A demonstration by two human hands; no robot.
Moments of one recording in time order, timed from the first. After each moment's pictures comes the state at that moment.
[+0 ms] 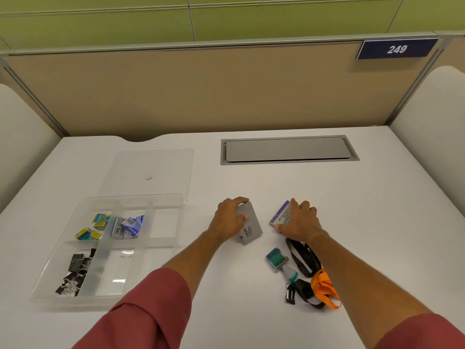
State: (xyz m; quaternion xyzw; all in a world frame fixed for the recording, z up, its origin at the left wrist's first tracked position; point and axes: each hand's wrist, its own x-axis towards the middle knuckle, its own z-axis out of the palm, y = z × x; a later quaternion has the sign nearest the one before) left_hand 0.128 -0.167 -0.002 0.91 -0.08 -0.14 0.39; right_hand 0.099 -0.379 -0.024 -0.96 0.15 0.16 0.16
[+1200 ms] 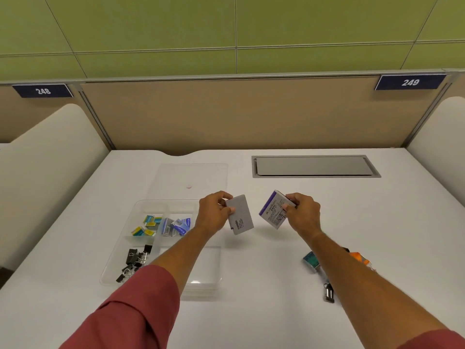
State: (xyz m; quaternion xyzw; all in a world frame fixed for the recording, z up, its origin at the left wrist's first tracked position) left_hand 0.116 -0.029 0.056 0.88 -0.02 0.01 0.48; right_hand 0.085 -0.257 0.051 -0.88 0.17 -0.10 0.43
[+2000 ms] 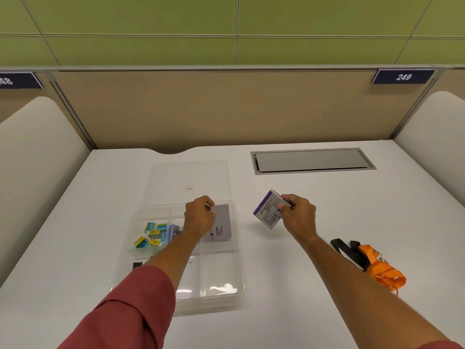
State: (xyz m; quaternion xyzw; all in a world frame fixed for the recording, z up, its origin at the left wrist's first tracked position) left_hand 0.159 0.043 0.021 0.91 0.04 -0.04 0.42; right_hand 0.093 -0.195 0.037 -0.87 0.20 -0.14 0.42
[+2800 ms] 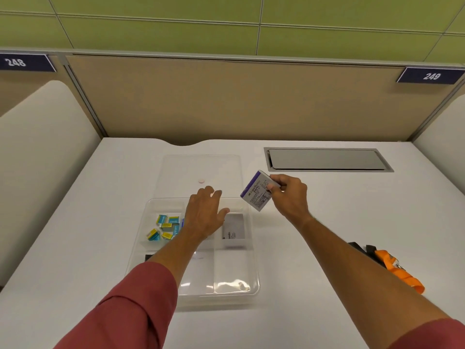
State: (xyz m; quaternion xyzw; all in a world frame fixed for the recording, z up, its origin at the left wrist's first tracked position) left_hand 0.168 0.073 0.007 0.98 -0.15 0.03 0.12; right_hand 0.142 -0.144 0.058 -0.87 0.12 -0.14 0.46
